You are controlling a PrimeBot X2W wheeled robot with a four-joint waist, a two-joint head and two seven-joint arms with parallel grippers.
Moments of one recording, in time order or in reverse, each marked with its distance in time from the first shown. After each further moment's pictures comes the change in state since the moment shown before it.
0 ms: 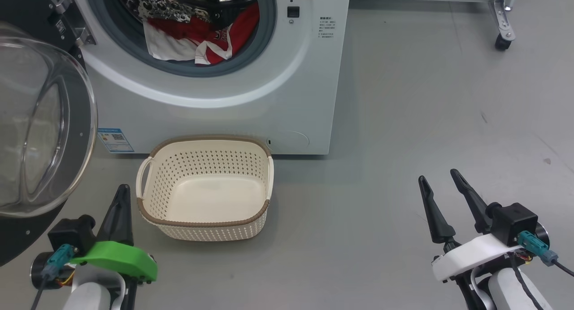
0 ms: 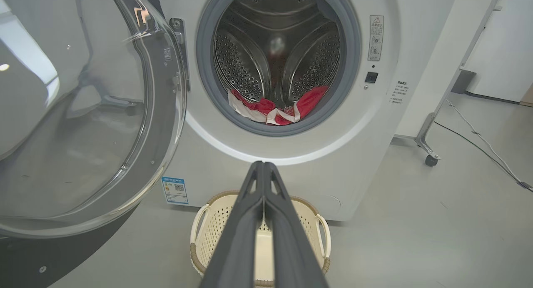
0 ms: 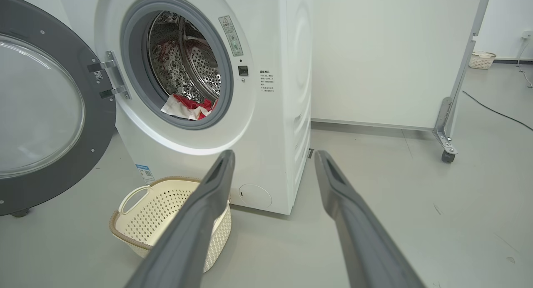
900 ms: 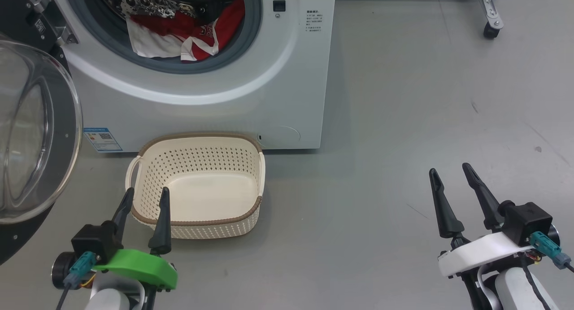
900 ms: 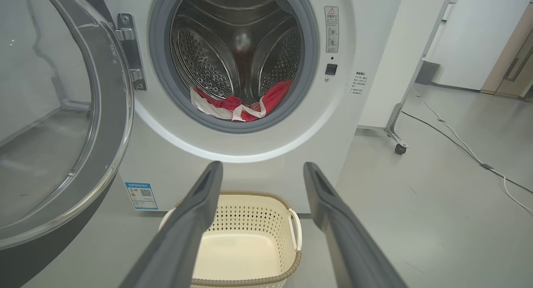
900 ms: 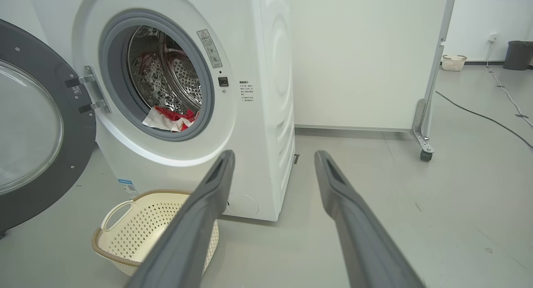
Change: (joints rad) left arm 0.057 -0.030 -0.048 -0.093 0.031 0.004 -0.002; right arm 0.020 0.012 -0.041 -0.058 -0.001 -0.008 -0.003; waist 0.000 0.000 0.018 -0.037
